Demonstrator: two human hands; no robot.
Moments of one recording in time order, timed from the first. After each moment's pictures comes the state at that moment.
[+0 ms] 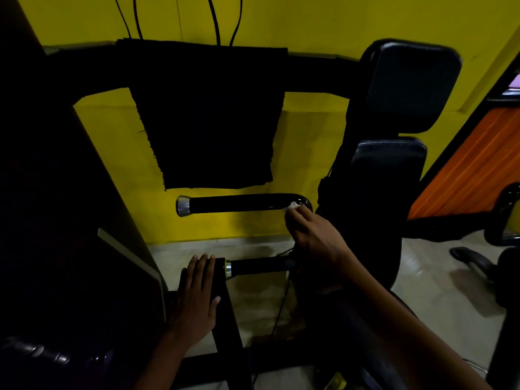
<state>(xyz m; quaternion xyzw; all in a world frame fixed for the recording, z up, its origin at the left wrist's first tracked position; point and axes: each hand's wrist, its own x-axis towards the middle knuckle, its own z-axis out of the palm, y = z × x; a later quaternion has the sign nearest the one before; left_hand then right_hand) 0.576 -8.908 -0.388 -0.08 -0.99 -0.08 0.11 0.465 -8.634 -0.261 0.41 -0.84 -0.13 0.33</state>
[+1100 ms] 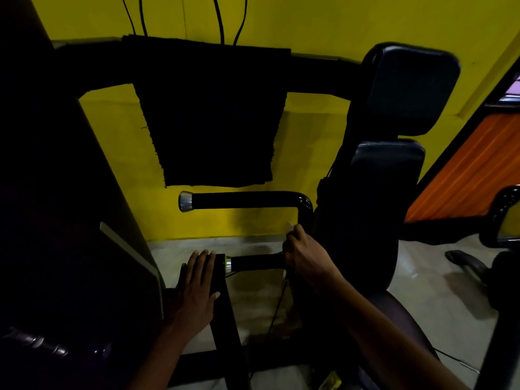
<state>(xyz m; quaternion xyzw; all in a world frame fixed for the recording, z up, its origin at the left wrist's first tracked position) 0.576 -8.909 -0.391 -0.08 -0.98 -0.13 0.12 0.496 -8.648 -0.287 0.35 -0.90 -0.23 0.15</state>
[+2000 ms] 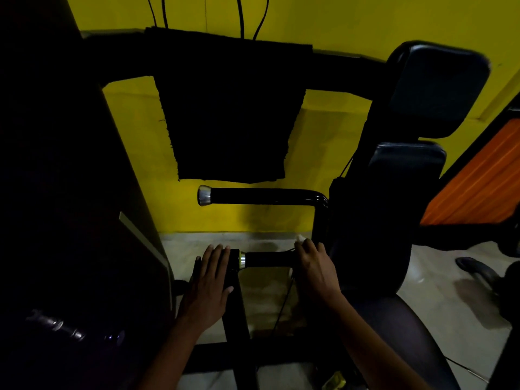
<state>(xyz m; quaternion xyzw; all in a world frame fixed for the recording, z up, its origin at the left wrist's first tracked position) 0.576 -8.912 -0.392 -0.08 -0.98 -0.12 0.11 0.521 -8.667 -0.326 0.14 -0.98 0.00 0.13</state>
